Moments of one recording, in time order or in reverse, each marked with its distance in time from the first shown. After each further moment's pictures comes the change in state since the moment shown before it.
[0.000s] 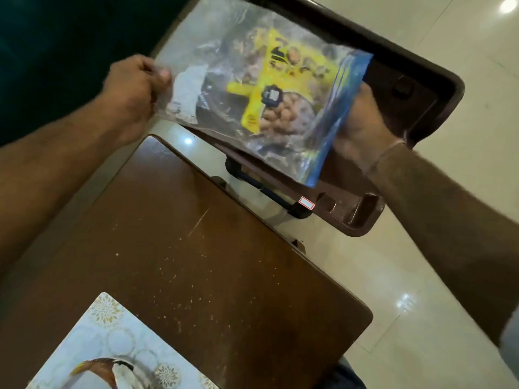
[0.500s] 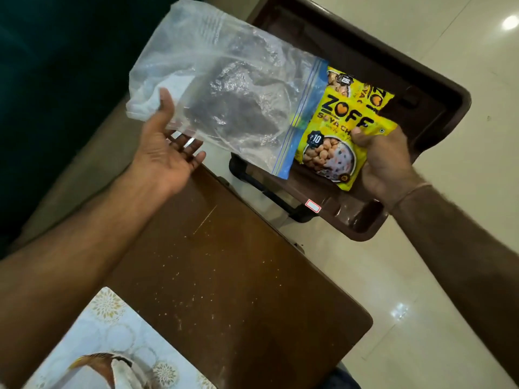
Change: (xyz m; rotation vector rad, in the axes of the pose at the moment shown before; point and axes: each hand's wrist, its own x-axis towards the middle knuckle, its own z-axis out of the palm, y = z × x) left_hand -0.081 -0.034 0.025 -0.619 0.044 -0.411; right_hand -0.014 0.017 -0.051 -0.271 0.338 0.007
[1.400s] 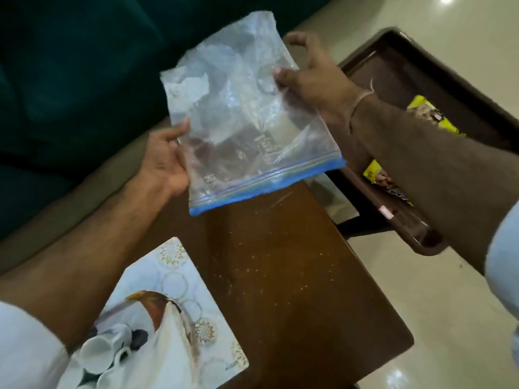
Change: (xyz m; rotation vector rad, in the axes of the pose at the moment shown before) left_hand -0.049 0.026 -0.173 -0.279 -0.096 0.075; right_hand -0.107 -0.017 0.241 -0.576 -0.804 -0.417
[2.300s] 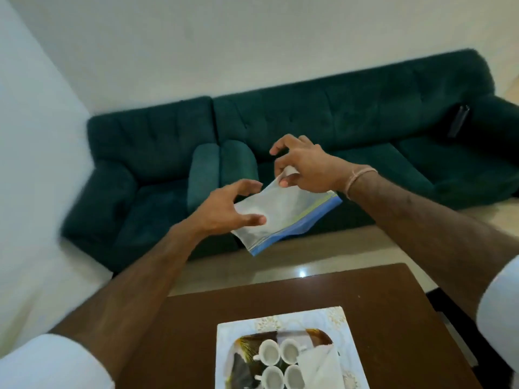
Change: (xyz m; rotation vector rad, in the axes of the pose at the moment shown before) left_hand -0.498 0.246 -0.239 1.307 0.276 0.802; right_hand -0.291 -0.424 0.378 -1.158 -0.502 -0.955
